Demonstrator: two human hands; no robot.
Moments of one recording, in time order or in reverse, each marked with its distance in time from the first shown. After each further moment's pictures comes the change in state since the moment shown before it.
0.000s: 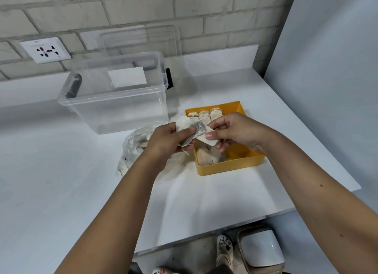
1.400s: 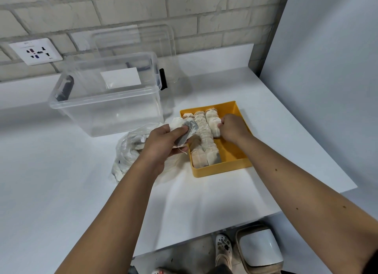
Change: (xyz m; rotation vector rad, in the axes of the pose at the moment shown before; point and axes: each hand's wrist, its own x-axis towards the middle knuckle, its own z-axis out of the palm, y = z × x) left_hand 0.012 -0.007 0.005 -0.057 0.074 -0.028; right_hand 0.069 0.051 -0.019 -0.762 0.576 0.115
